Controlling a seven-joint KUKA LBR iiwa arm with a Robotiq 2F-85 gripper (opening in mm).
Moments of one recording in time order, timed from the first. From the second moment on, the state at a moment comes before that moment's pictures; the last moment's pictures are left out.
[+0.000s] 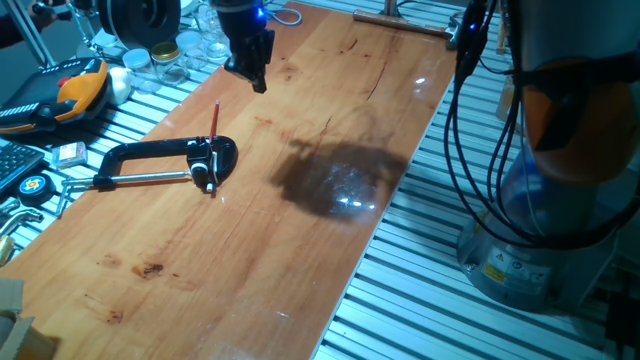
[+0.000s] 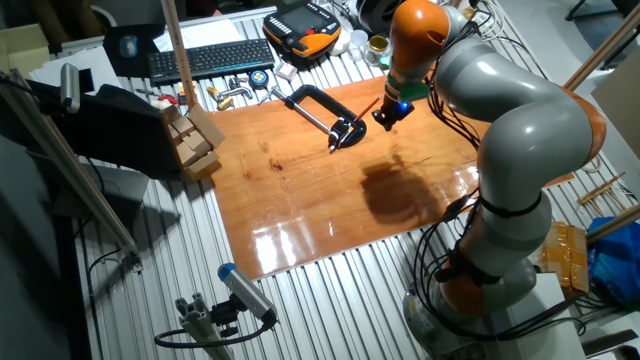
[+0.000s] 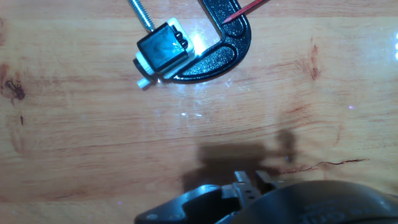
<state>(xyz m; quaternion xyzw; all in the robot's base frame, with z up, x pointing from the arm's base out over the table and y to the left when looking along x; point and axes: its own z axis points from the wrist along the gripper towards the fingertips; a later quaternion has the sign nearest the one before) 0.518 0.002 0.233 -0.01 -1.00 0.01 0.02</state>
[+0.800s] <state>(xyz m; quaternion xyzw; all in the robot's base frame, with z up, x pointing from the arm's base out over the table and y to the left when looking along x) 0.534 0.003 0.213 -0.14 -0.99 0.00 0.02</state>
